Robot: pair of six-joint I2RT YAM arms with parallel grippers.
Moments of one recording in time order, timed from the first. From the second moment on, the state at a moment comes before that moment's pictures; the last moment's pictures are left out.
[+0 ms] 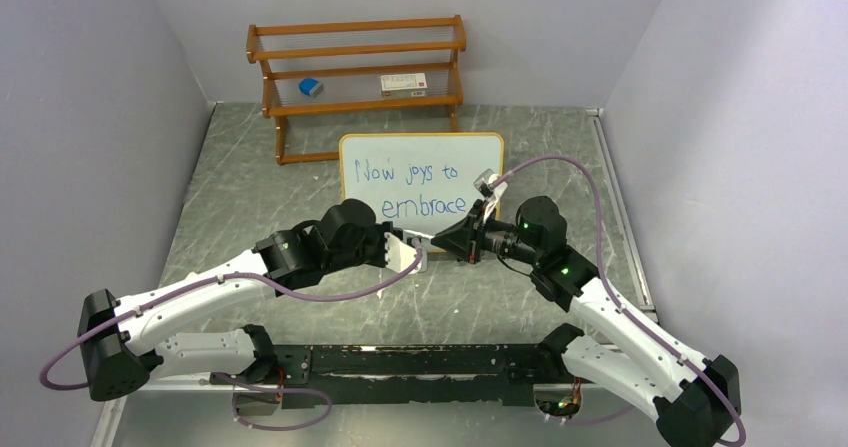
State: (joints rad) left arm -1.03 1.10 0.92 -0.42 -0.11 0.82; right arm 0.62 0.84 0.60 0.04 -0.52 0.31
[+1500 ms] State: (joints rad) left arm -1.15 1.18 1.09 -0.59 -0.18 0.88; right arm 0.62 0.86 0.47 0.33 -0.58 0.39
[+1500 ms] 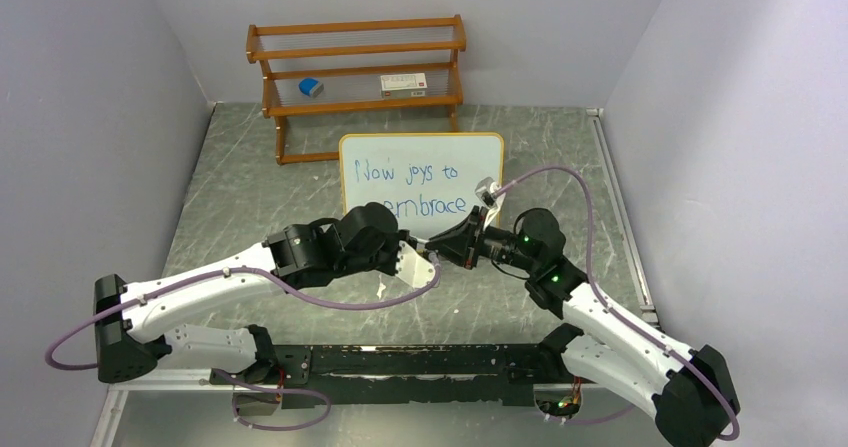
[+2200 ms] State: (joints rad) left arm -1.19 1.17 1.14 -0.45 -0.39 0.60; right arm 0.62 0.97 0.24 0.98 -0.45 0.39
